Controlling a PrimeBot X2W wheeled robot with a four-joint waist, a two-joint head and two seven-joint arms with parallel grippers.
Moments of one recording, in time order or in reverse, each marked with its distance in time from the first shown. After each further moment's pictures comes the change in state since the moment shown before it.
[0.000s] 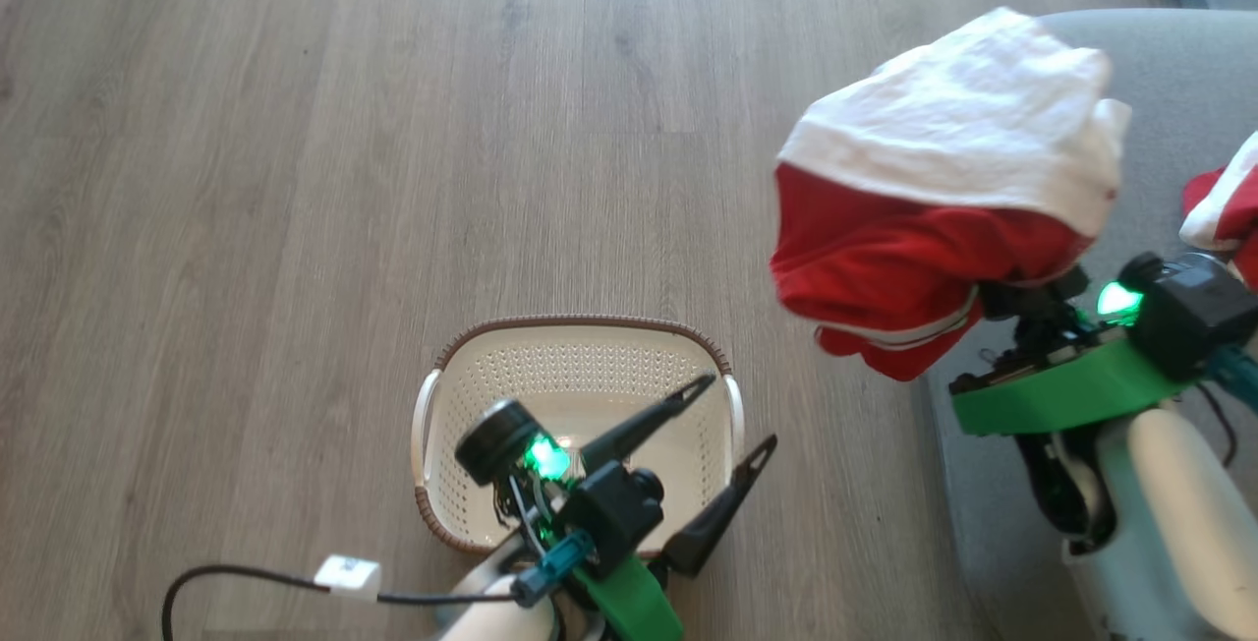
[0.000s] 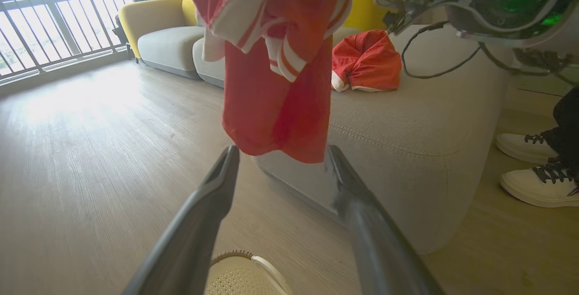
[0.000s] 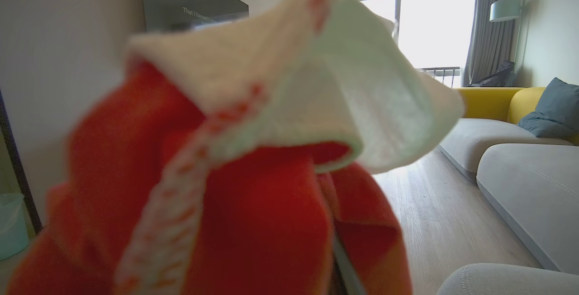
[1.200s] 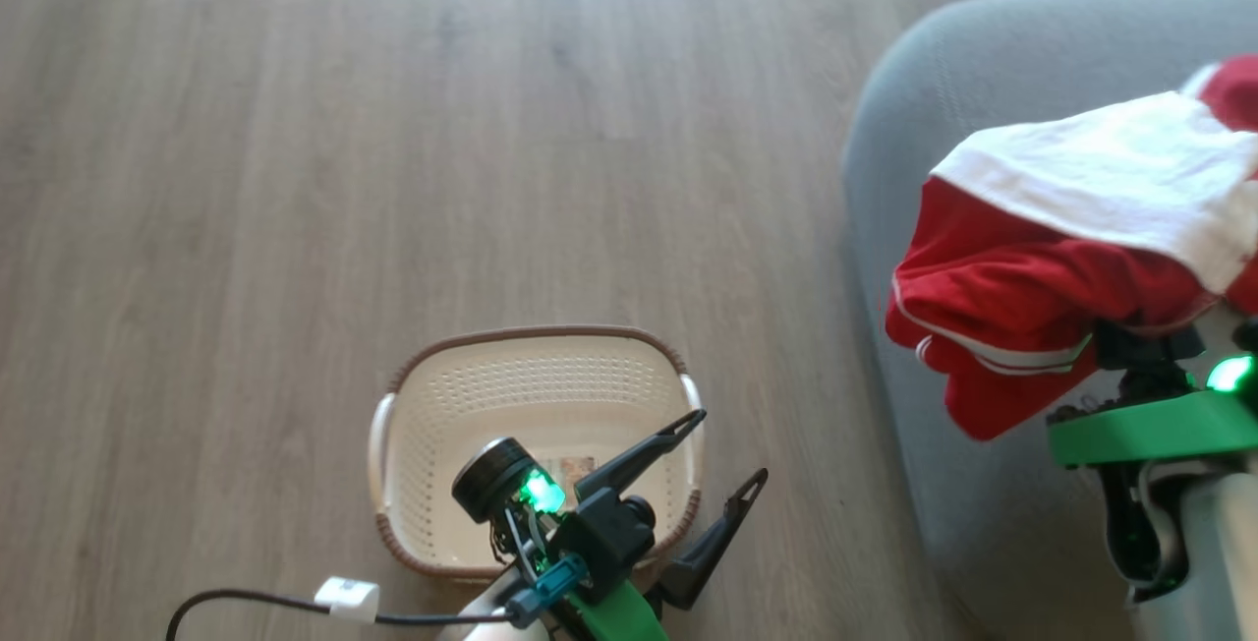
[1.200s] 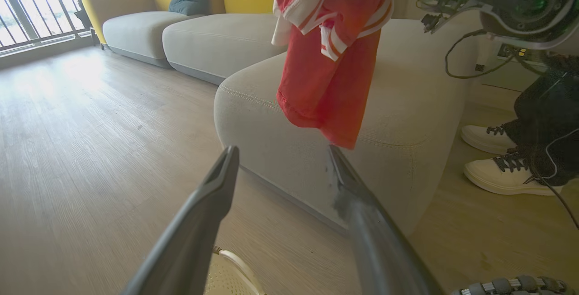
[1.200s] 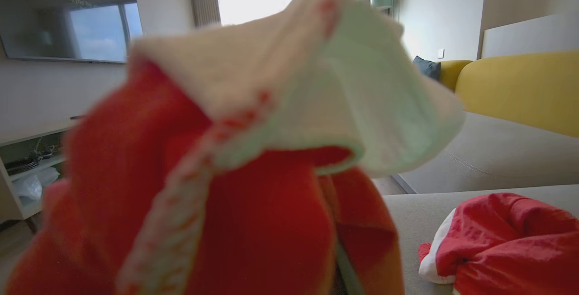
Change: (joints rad) left arm 0.057 0.002 0.001 0.018 -0.017 0.000 0.000; right arm 0.135 0.061 -0.244 0.018 -0.043 0.000 0.000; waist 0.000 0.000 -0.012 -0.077
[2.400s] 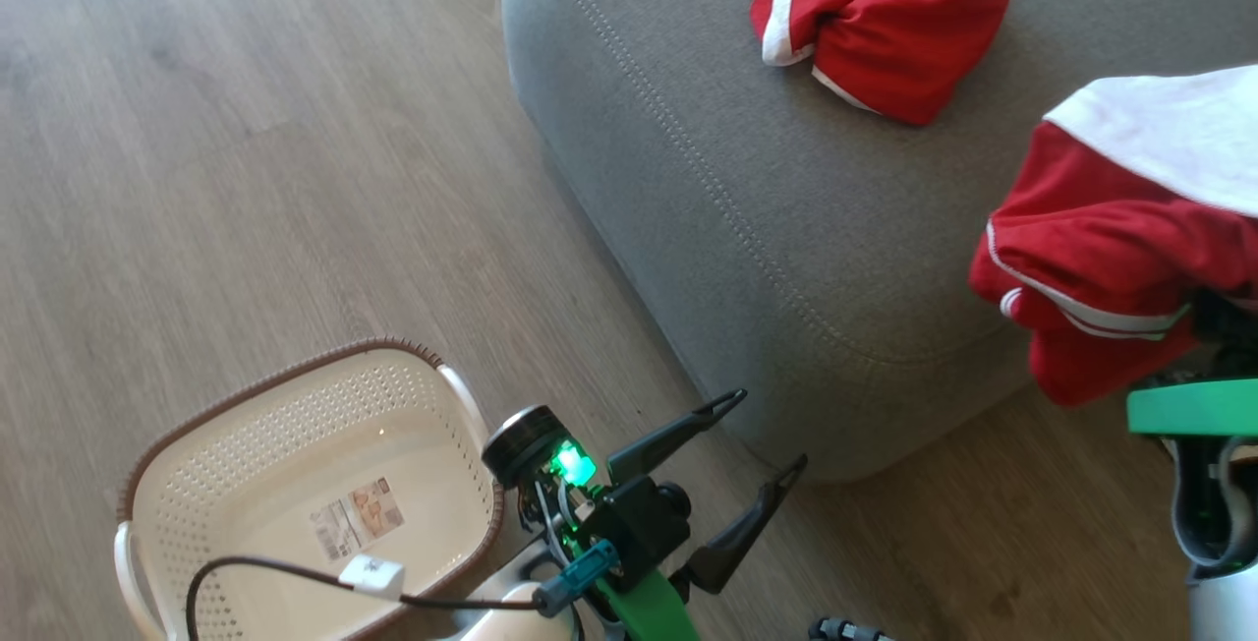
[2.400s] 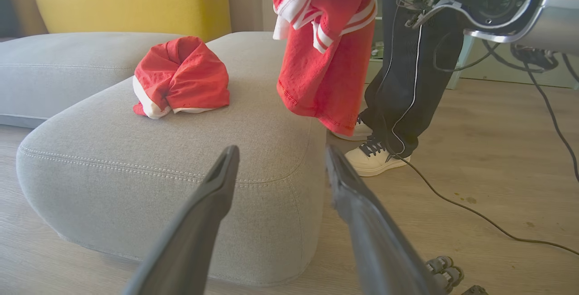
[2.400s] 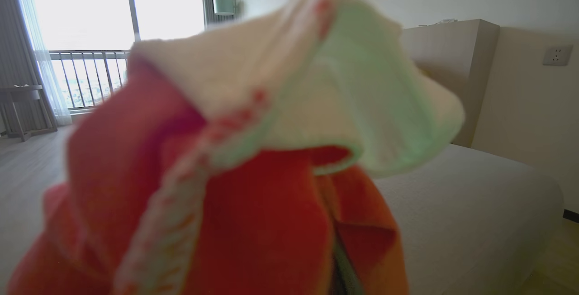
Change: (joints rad) left arm -0.072 0.002 -0.063 -0.017 0.002 0.000 0.000; right arm -0.022 0.011 -0.150 -0.037 -0.017 0.000 0.000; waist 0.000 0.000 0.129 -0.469
